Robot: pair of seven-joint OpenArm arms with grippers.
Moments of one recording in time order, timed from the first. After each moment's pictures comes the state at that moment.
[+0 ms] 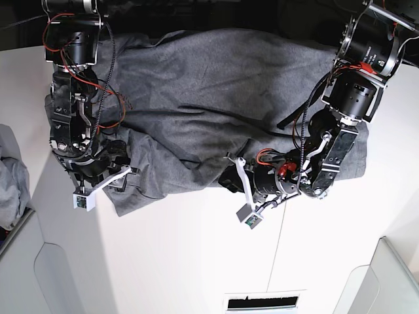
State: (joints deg) left arm -23.0 -14.3 23.7 59.1 -31.6 -29.4 36.0; right arm 11.8 1.9 6.7 65.2 9.5 6.9 -30.5
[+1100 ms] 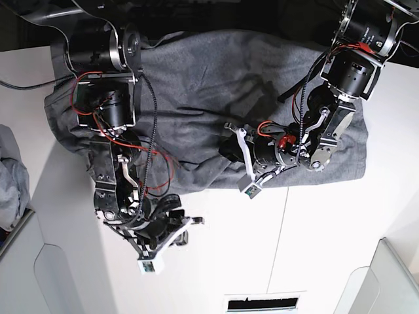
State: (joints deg) left arm -17.0 -14.5 23.7 59.1 -30.0 -30.2 35.9; right arm 26.5 -6.7 2.2 59.1 4.5 14.5 -34.4
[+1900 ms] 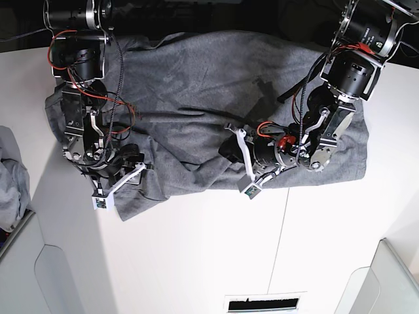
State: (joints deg) left arm -16.9 -14.5 23.7 59.1 -30.0 -30.2 35.9; right arm 15.1 0.9 5.1 59.1 6.8 8.6 -33.8
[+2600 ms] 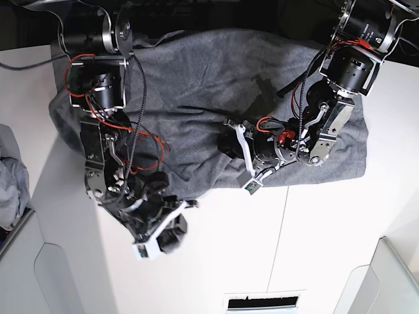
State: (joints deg) left arm -16.0 -14.5 23.7 59.1 -30.0 -30.2 35.5; right arm 24.5 -6.5 2.8 59.0 10.4 26.6 -29.3
